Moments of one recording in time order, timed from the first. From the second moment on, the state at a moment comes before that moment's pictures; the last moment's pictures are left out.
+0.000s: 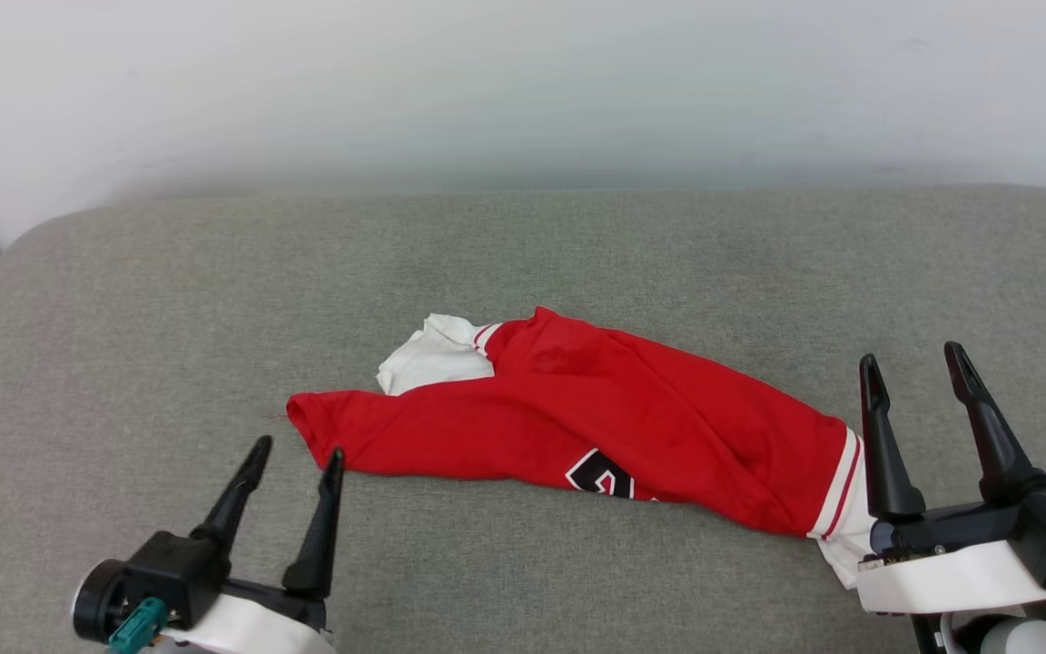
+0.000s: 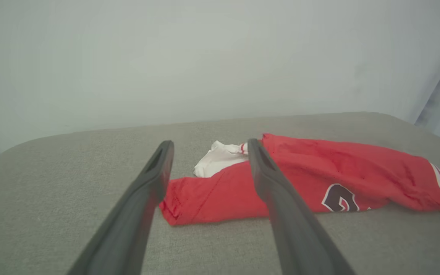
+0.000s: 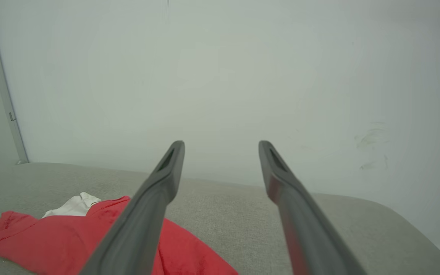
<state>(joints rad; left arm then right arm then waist) 0.03 0.31 -0.21 -0.01 -0.36 -0.04 -0.26 -0.02 -0.05 -0.01 -0.07 0.02 0.13 -0.26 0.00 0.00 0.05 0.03</state>
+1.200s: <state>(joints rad) -0.37 0.52 -0.42 0.22 -0.49 -0.12 0.46 -0.08 -0.05 0.00 -0.10 -0.04 0.13 -0.26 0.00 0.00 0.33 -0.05</state>
